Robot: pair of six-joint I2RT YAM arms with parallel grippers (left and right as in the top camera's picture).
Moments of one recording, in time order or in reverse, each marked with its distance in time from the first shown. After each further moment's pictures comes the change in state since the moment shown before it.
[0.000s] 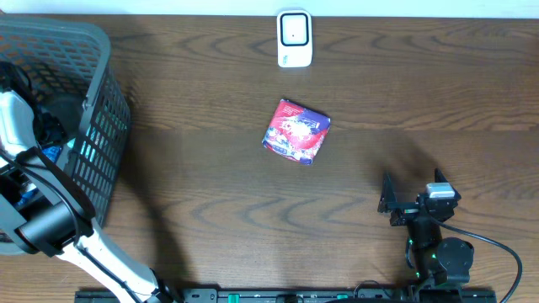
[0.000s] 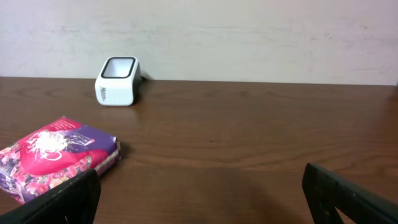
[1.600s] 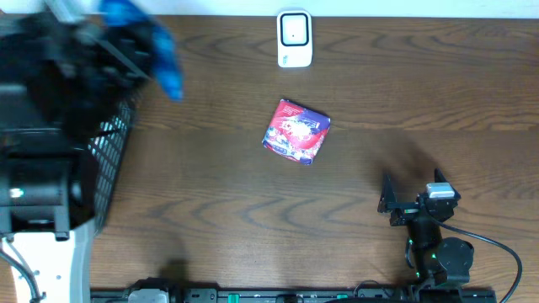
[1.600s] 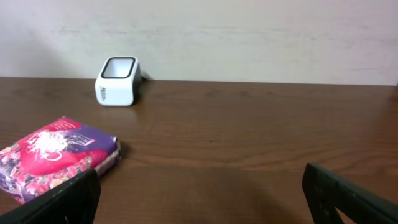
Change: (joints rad) left arm -0.673 -0.893 -0.060 0.284 0.755 -0.853; right arm 0.000 0.000 0.000 0.000 0.001 0.000
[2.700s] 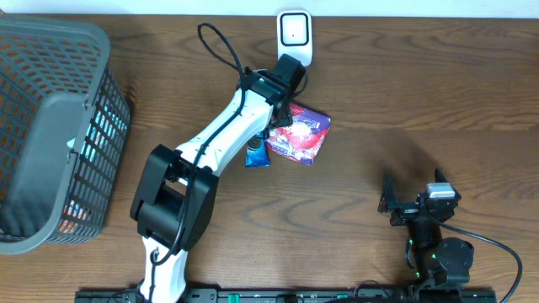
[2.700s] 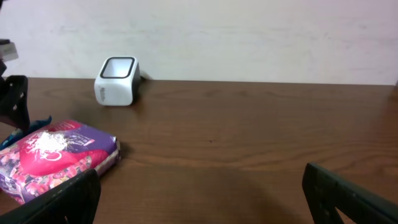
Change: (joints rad) left arm -0.475 0.863 0.008 -0.231 -0.660 0.098; right arm 0.000 0.000 0.000 0.000 0.002 0.000
